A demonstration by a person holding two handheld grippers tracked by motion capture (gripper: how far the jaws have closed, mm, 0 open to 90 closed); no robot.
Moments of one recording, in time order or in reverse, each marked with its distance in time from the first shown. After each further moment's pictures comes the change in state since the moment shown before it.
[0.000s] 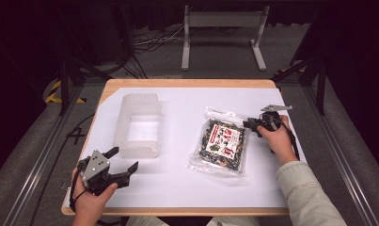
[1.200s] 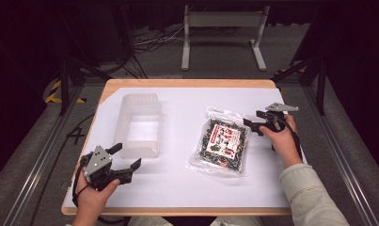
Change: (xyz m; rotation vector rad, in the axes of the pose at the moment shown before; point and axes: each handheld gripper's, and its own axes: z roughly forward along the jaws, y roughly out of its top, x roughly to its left) left arm 0.002 0.007 0.007 -0.017 -0.035 -0.006; right arm 0.005 0.006 -0.014 -0.123 -0.045 -0.032
